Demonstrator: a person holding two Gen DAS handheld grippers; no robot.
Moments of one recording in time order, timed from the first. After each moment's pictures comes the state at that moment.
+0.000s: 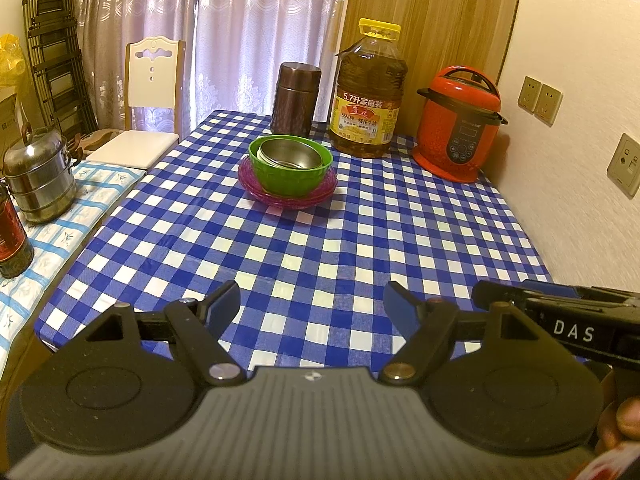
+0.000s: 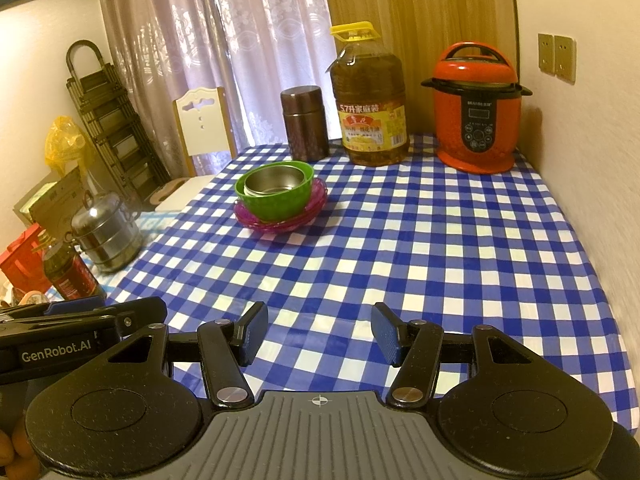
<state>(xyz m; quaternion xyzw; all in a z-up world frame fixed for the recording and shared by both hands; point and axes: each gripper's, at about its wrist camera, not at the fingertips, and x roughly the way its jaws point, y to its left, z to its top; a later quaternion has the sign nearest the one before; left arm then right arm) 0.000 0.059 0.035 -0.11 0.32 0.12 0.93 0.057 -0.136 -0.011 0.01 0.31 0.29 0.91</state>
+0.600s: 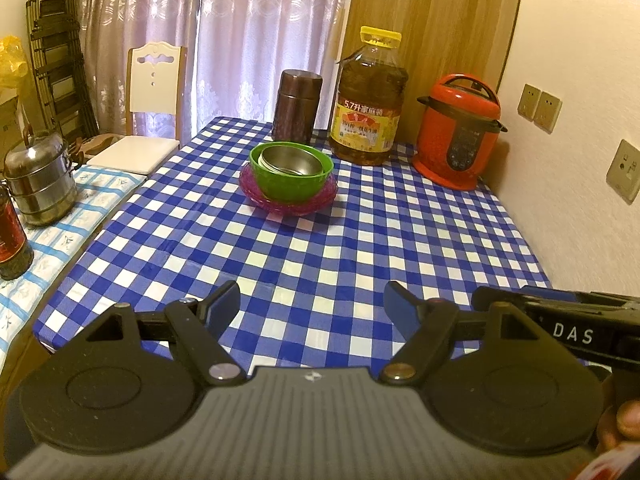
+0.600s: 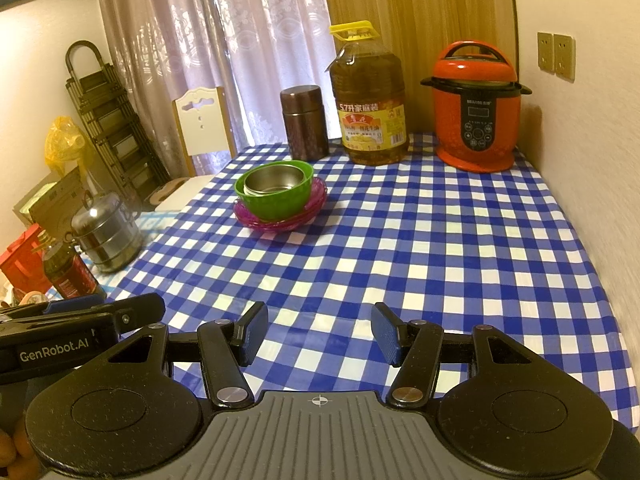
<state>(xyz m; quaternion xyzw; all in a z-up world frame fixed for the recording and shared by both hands) 0.000 0.057 0.037 -0.11 0.30 0.12 0.94 0.058 -0.137 -0.011 0.01 0.31 0.29 0.91</state>
